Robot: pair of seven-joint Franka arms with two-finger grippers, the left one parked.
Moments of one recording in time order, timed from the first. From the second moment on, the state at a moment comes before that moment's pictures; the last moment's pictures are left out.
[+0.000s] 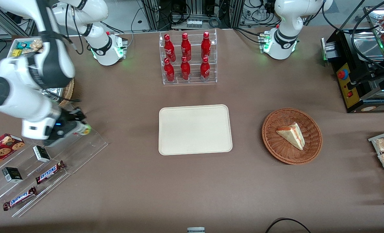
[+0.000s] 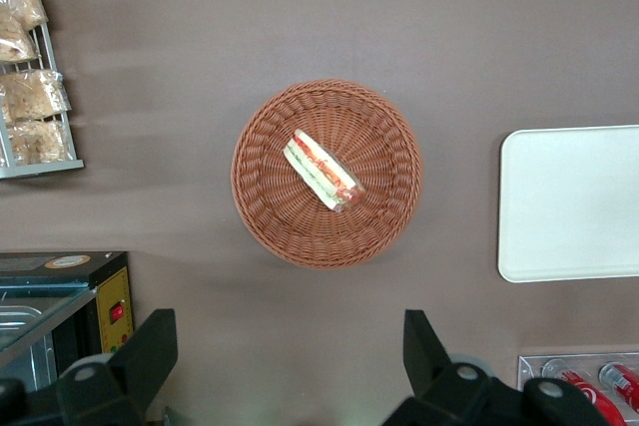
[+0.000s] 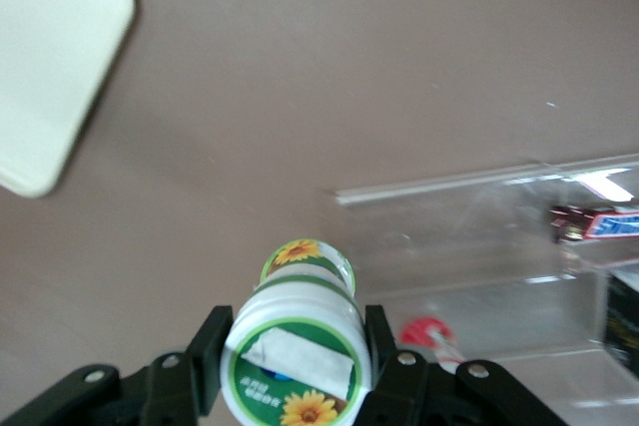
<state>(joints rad) 0.22 0.14 -0.06 -1.83 0.00 1.89 -0.38</state>
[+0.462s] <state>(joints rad) 0.44 0.34 -0.06 -1.67 0.06 1.89 0.04</state>
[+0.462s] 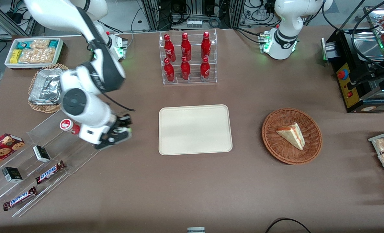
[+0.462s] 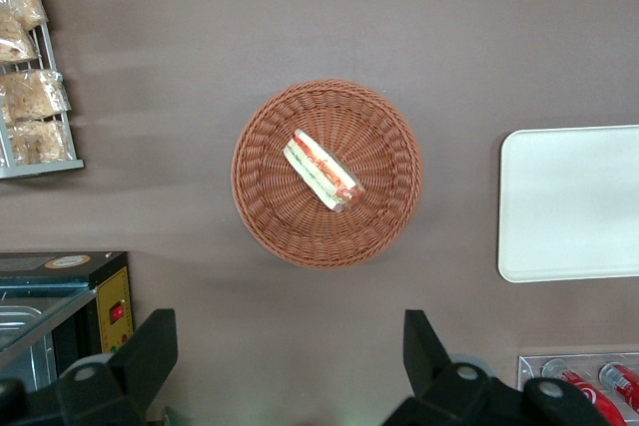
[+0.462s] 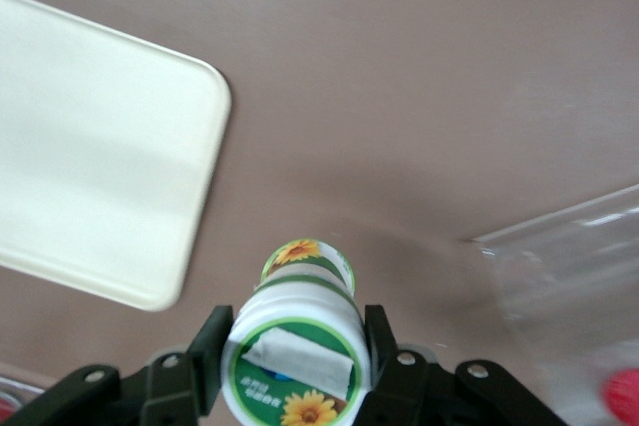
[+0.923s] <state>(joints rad) 0.61 0.56 -0.06 -1.53 0.09 2.05 0.38</state>
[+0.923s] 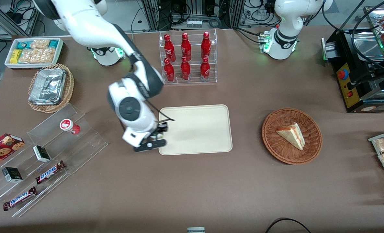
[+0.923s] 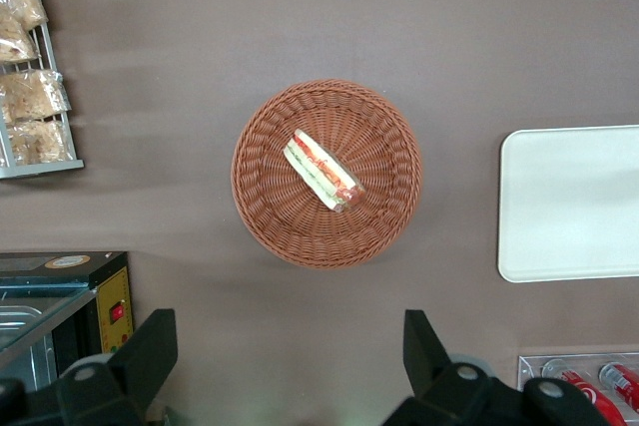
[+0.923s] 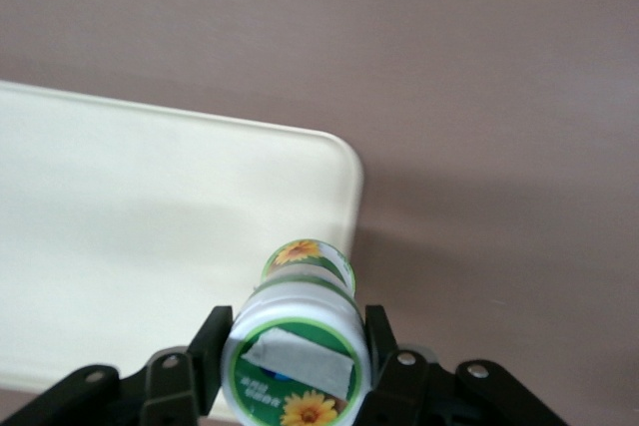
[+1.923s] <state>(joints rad) 0.79 0.77 -0.06 -1.41 0.09 2.19 0.69</state>
